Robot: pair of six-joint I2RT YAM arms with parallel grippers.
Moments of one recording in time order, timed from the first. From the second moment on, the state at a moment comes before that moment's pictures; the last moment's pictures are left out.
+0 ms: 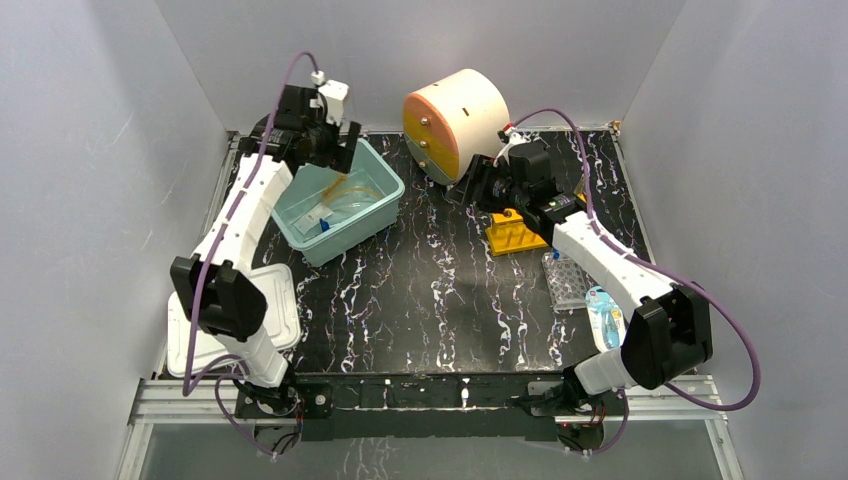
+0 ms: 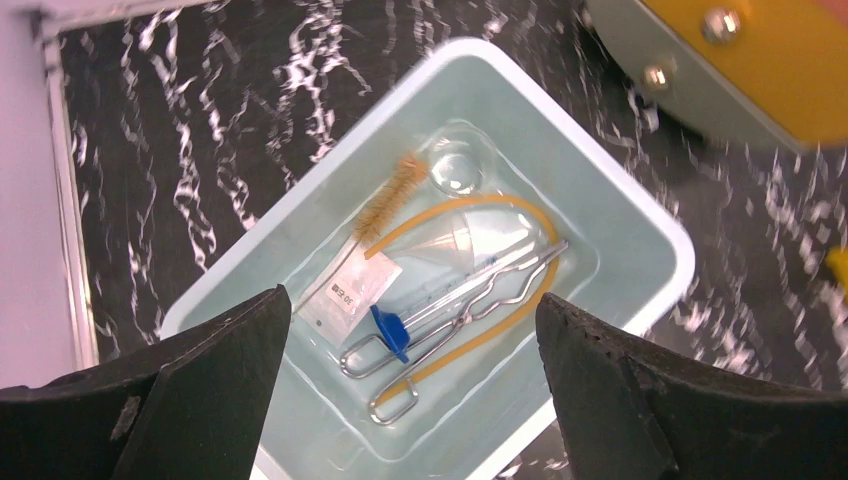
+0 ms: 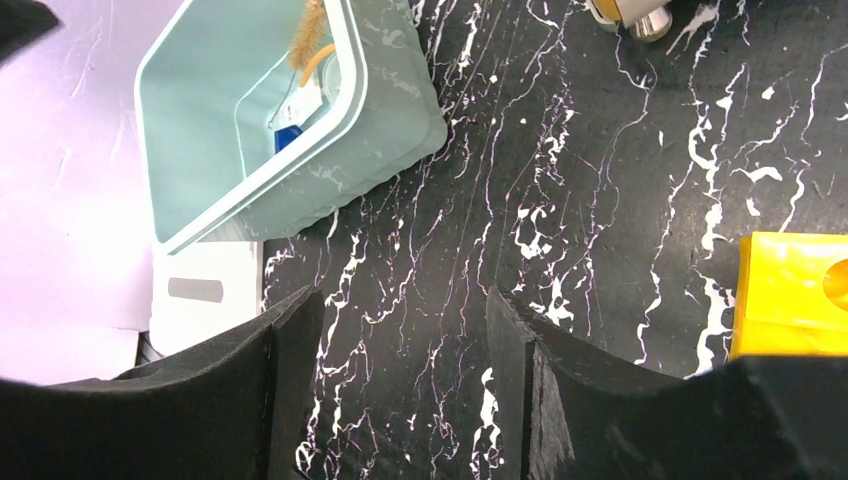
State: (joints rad) left arm -0.24 1.70 1.80 -0.78 -0.05 0.09; right arm 0.48 1.42 1.16 -0.23 -0.25 0.61
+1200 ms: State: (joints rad) left arm 0.43 1.45 1.09 -0.84 -0.36 -0.91; right arm 0.51 1.39 1.15 -0.24 -0.22 0.65
